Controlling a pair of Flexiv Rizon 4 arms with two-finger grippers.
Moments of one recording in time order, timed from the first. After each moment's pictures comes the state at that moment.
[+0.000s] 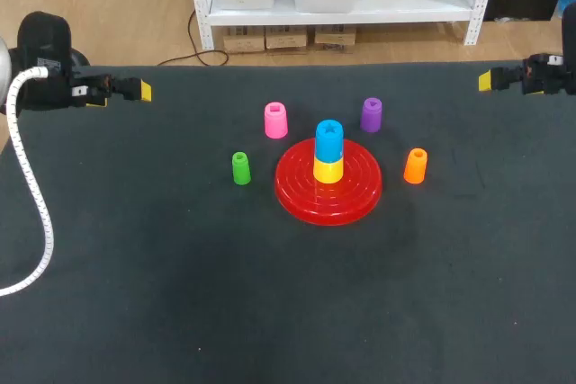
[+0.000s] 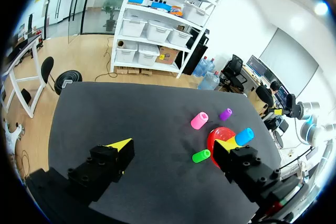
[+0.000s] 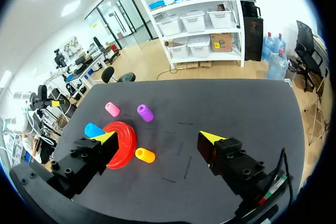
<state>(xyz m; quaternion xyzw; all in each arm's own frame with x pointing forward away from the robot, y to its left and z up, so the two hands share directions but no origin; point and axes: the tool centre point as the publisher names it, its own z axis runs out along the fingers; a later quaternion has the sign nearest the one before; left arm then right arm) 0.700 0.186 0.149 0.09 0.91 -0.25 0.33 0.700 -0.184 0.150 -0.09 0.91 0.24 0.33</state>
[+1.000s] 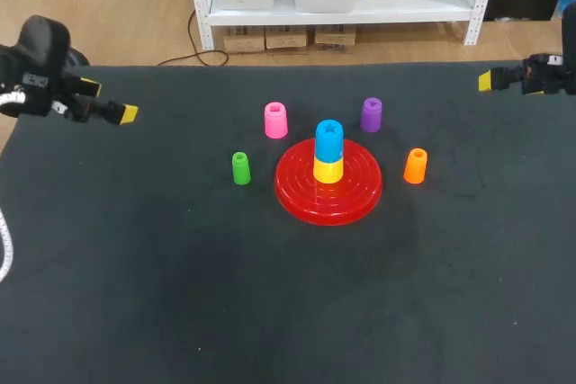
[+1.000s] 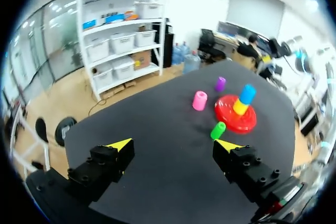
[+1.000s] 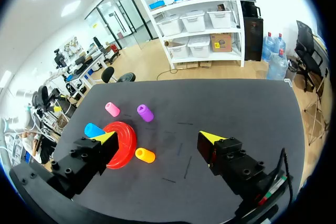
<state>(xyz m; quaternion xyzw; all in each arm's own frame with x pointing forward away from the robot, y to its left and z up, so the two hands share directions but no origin) 0.701 0.209 0.133 0.33 0.86 -0.18 0.35 0.700 -0.184 0.150 -0.09 0.91 0.24 0.33</state>
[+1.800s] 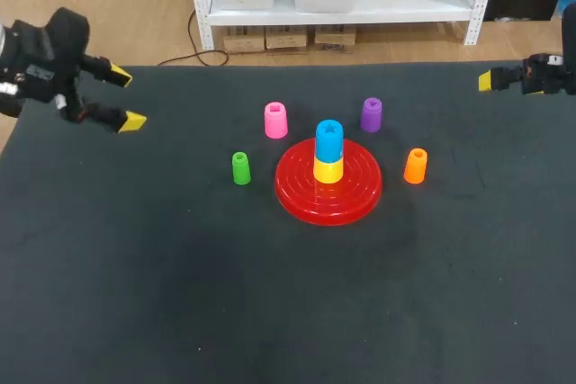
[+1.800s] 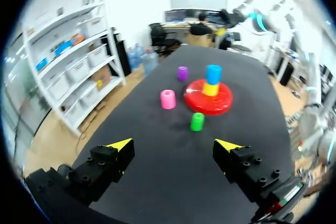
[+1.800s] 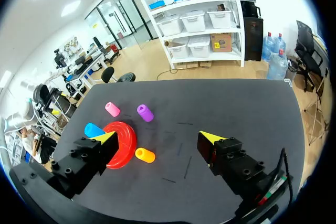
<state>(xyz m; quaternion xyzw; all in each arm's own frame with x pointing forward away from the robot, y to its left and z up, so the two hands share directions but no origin) 0.691 0.185 0.140 0.54 0.75 -0.21 0.33 0.700 -0.184 0.150 -0.09 0.91 0.24 0.33</state>
